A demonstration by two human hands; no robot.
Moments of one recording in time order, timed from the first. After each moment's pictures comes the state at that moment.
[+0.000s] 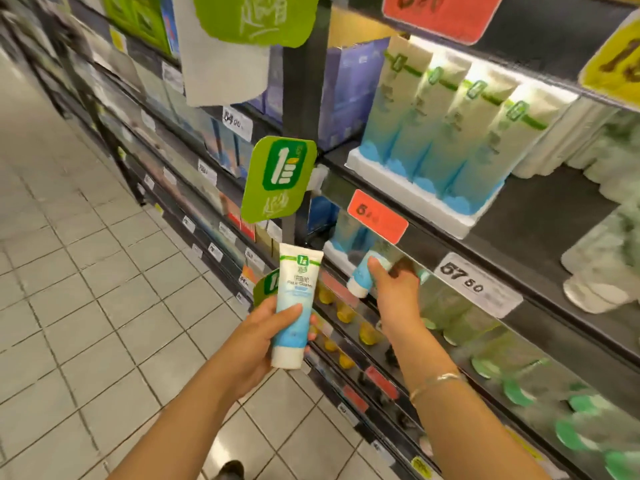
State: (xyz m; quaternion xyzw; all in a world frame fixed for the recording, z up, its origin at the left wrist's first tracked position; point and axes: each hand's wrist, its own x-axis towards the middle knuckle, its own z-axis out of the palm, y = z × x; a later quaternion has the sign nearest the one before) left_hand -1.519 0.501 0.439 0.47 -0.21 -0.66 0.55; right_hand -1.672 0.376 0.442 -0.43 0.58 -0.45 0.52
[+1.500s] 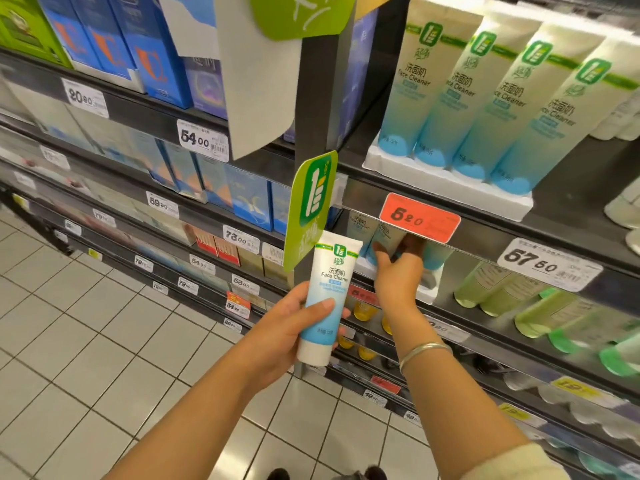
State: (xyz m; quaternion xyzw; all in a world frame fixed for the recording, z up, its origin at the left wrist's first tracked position) left_hand -1.435 0.431 0.435 0.39 -0.36 -0.76 0.37; right_hand -1.605 0.336 0.405 -0.41 0.73 -0.48 0.27
